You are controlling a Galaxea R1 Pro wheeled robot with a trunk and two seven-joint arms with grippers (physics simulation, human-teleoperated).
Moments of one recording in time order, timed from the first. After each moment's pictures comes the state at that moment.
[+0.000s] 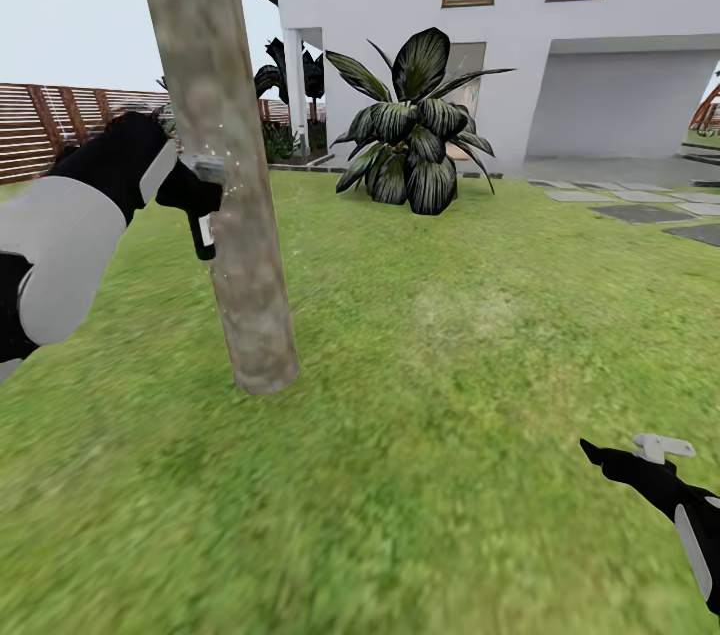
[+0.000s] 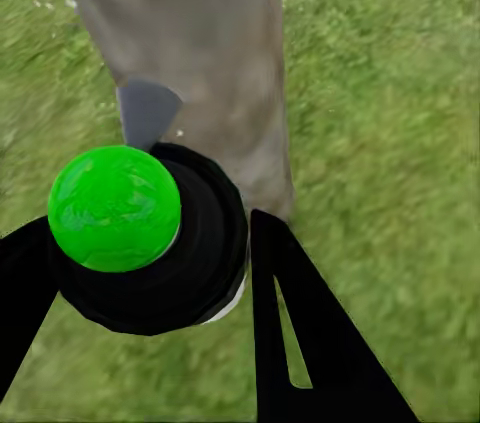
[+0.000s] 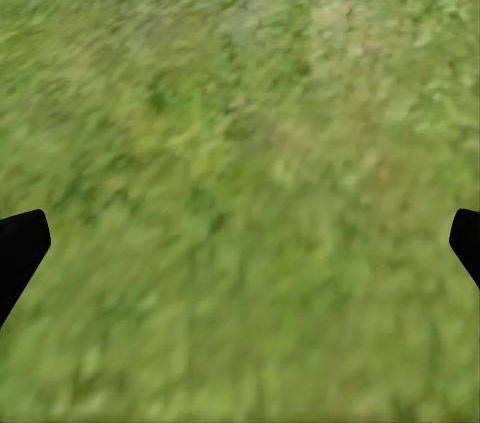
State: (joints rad) left arm -1.80 0.11 -0.19 -0.27 -0.06 0.99 -0.17; right arm -0.43 -0.31 -0.48 -0.92 0.02 0.27 0.39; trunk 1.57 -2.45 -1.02
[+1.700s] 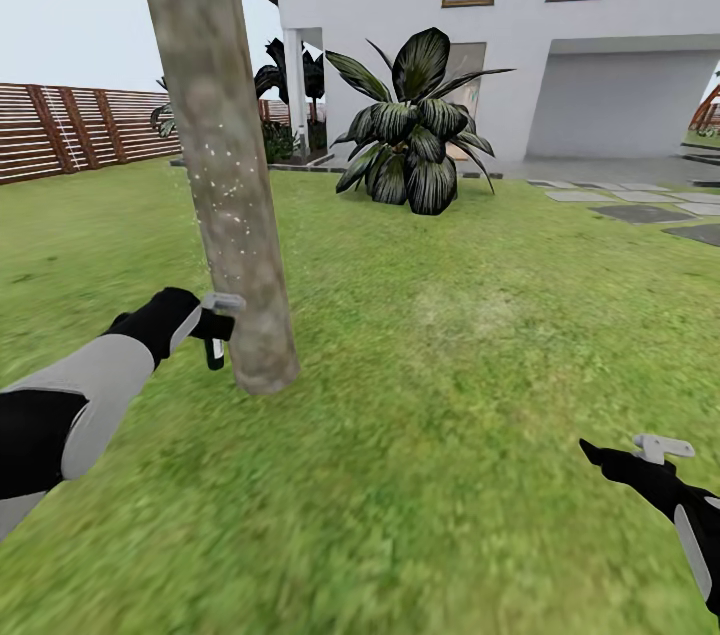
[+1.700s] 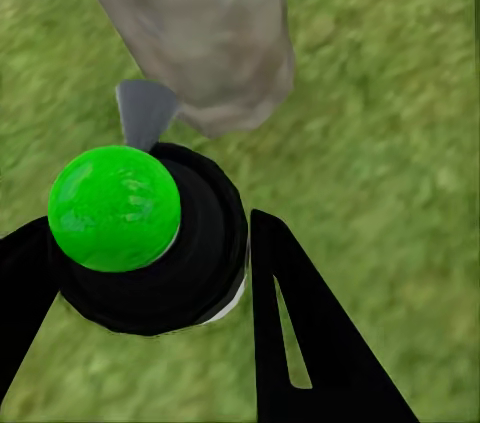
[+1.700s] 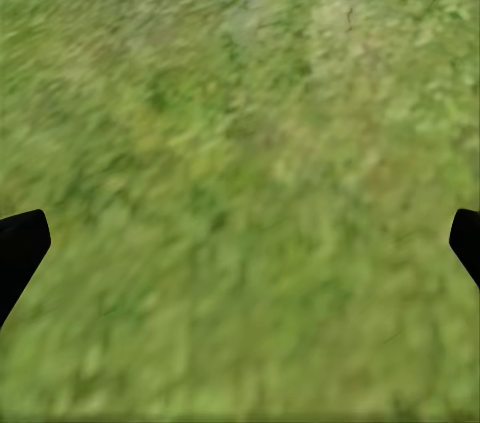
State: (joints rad) left arm -1.34 0.15 -0.19 -0.23 -0.04 0.64 -0.17; right arm -0.43 -0.31 -0.48 -0.92 0.02 0.27 0.39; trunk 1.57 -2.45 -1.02
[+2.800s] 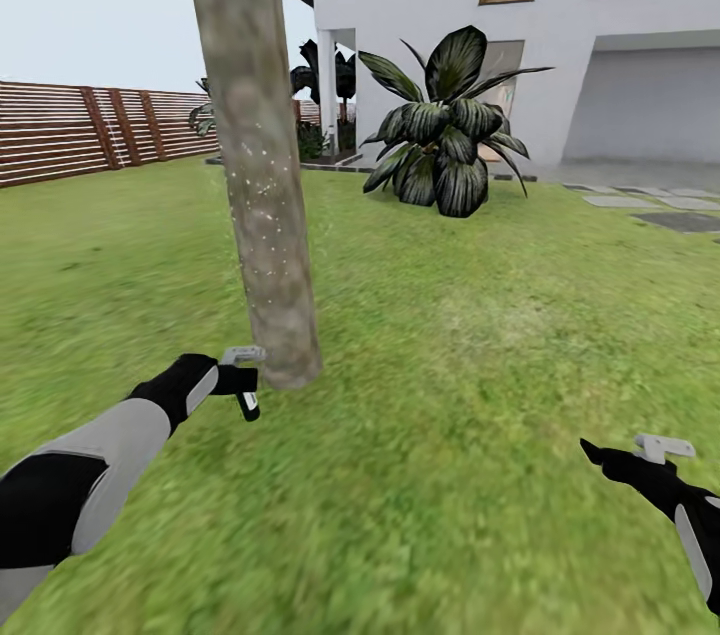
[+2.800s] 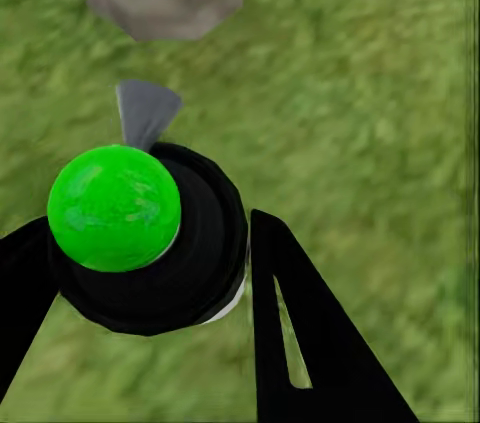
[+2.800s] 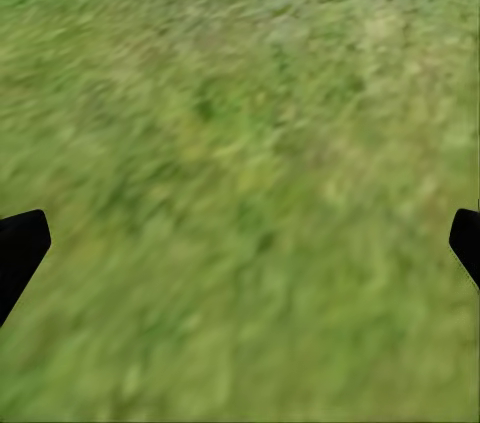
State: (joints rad) left arm -1.12 0.11 -0.19 -0.23 0.20 0.50 -0.18; right arm -0.43 -0.31 -0.48 -0.92 0.02 0.27 0.39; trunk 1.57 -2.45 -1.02
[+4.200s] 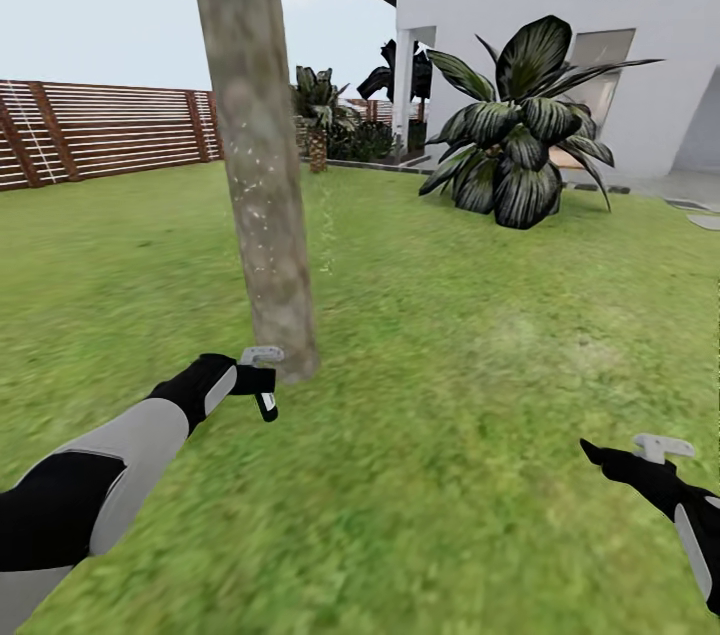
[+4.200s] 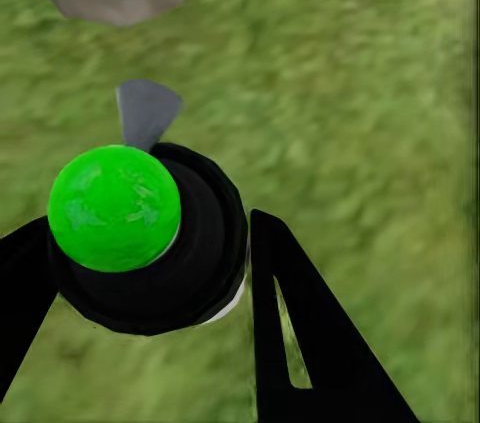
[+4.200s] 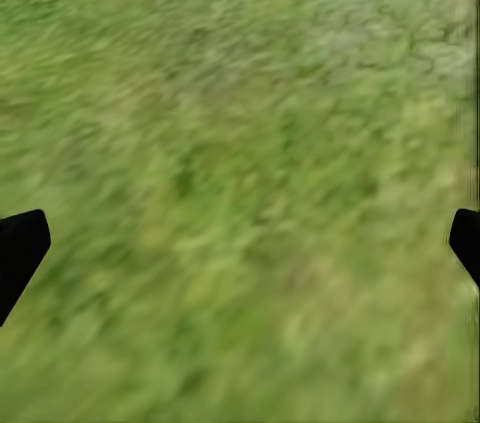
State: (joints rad) left arm -1.12 0.05 -0.19 -0.23 0.20 0.50 -0.17; right arm -0.43 -0.31 -0.48 -0.93 0.02 0.27 0.39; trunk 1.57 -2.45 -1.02
